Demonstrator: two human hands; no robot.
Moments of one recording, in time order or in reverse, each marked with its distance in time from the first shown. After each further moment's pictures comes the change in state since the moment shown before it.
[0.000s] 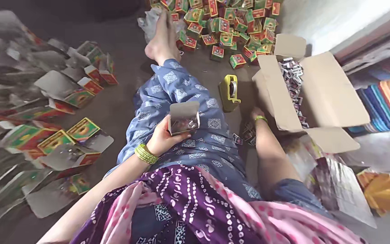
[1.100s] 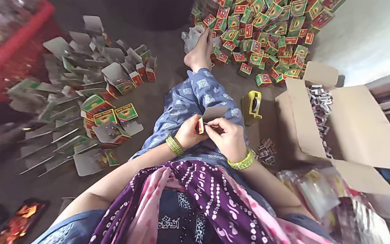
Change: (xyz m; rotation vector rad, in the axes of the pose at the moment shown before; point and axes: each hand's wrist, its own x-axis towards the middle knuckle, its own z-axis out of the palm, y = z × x) left_hand -0.008 0.007 -0.005 0.342 0.082 -0.144; right_hand -0.304 -0.181 -0.020 0.675 0.288 -1.255
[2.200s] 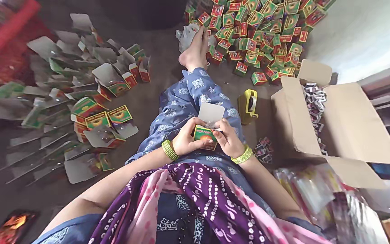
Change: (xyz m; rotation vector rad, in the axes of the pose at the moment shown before) left_hand -0.007 0.005 0.006 -0.394 -0.050 0.308; right_hand -0.016 0.065 -0.008 0.198 -0.250 -0.064
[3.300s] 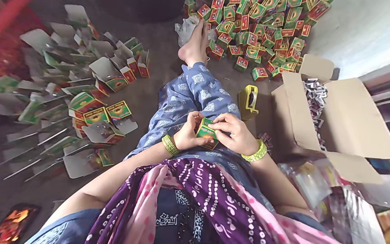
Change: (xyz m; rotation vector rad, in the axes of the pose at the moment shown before) left_hand 0.001 -0.013 0.003 -0.112 -0.098 -0.072; right_hand 0.008 -0.030 -0.032 -0.108 -0.116 -0.080
